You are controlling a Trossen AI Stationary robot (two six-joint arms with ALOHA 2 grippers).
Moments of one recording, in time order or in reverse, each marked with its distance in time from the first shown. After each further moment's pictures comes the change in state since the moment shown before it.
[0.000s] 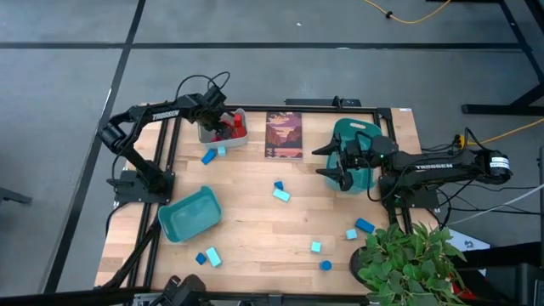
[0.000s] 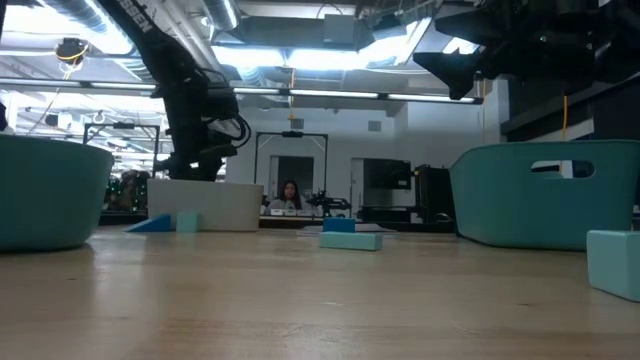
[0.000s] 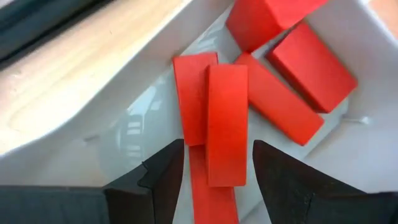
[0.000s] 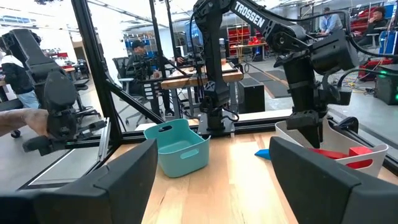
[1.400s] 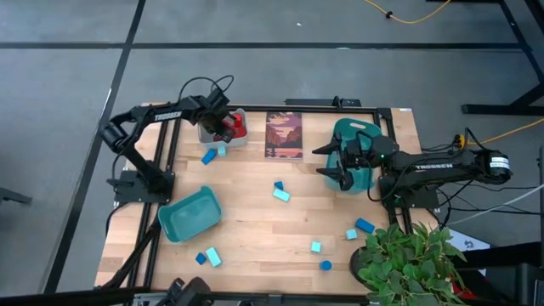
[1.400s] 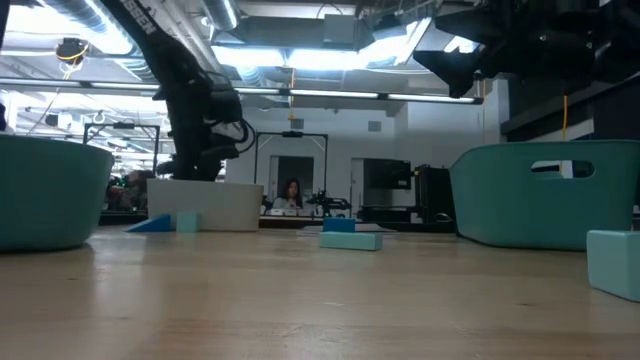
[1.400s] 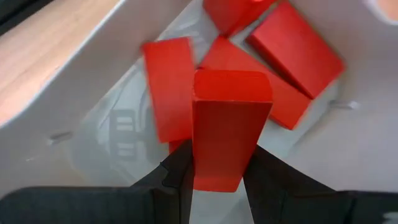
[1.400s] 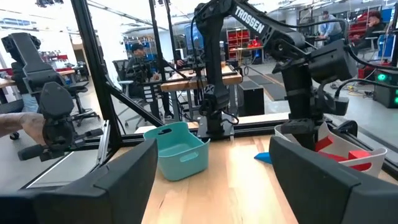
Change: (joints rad) left arm -0.032 0.025 0.000 -0.008 0.020 -0.001; right arm 0.000 0.000 0.000 0.014 0.003 0.001
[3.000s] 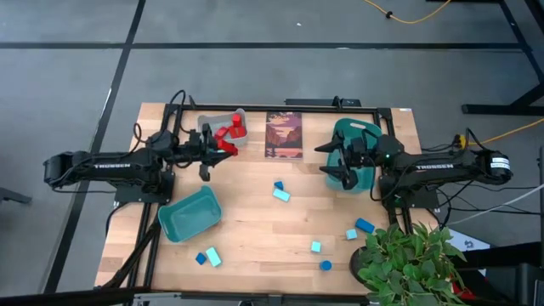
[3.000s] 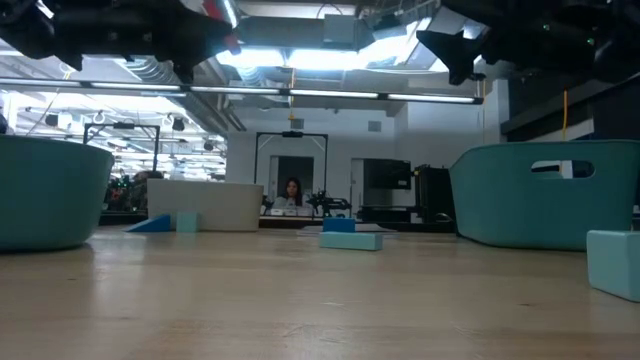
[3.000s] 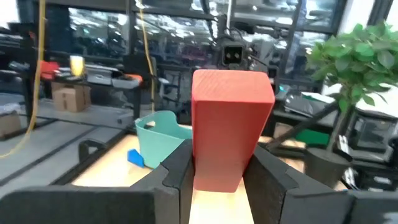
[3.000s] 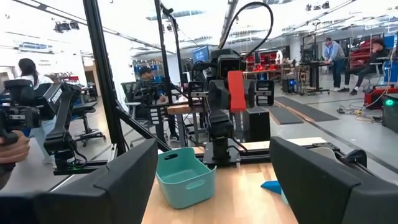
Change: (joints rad) left arm -0.559 -0.877 -0.636 1.142 0.086 0.027; right arm 0.000 -0.011 -0.002 0.105 -0.014 0.025
